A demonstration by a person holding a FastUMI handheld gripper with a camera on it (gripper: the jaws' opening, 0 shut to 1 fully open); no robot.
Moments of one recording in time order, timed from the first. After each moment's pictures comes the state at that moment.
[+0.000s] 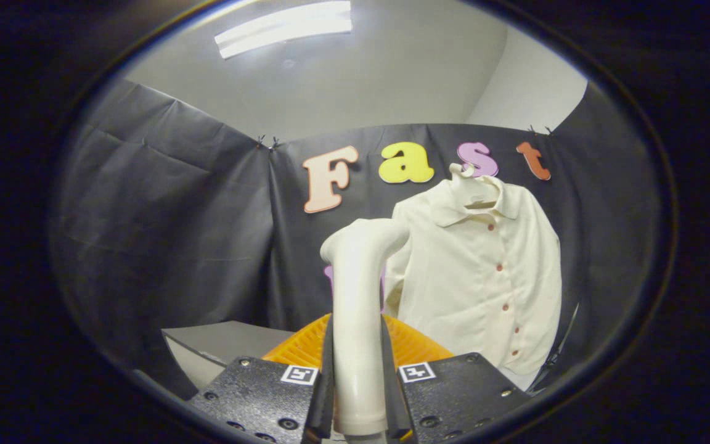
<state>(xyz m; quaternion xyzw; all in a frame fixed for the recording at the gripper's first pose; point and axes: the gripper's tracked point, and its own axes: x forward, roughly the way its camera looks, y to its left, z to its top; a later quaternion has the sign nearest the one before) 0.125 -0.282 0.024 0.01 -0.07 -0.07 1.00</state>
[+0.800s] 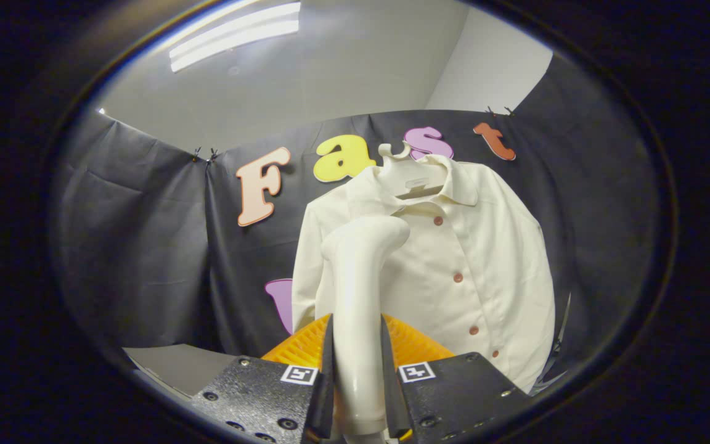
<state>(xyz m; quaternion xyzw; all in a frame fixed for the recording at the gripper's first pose) 0.213 -0.412 0.022 0.08 -0.07 -0.13 0.99</state>
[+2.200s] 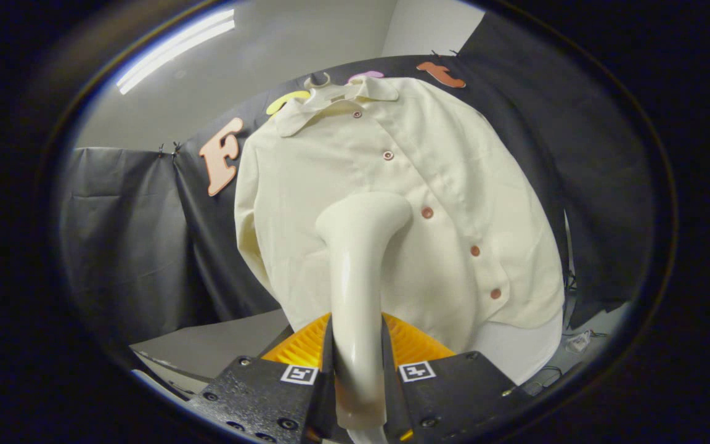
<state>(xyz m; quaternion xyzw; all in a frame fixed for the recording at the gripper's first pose) 0.171 -0.439 -0.140 0.20 0.03 -0.14 0.97</state>
